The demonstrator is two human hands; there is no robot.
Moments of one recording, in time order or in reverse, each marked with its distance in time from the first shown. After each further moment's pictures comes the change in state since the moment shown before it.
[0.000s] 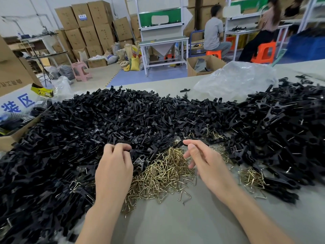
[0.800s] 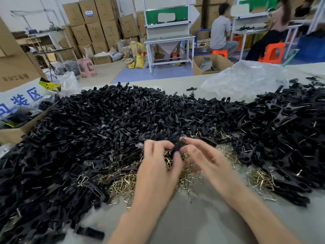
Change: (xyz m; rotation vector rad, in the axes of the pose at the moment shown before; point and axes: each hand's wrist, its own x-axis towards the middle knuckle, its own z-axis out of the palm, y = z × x) left_hand -0.035 0.061 0.006 -0.365 -0.076 0.228; right_hand -0.007 -0.029 0.007 0.407 -0.166 -0.011
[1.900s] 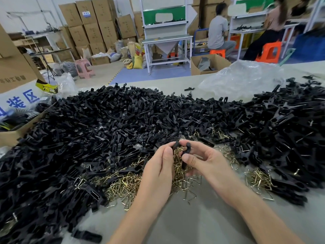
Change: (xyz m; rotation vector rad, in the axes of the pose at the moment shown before) left_hand 0.000 0.000 0.004 -0.532 -0.202 -0.275; right_hand 0.004 -0.001 -0.001 0.215 0.038 0.148
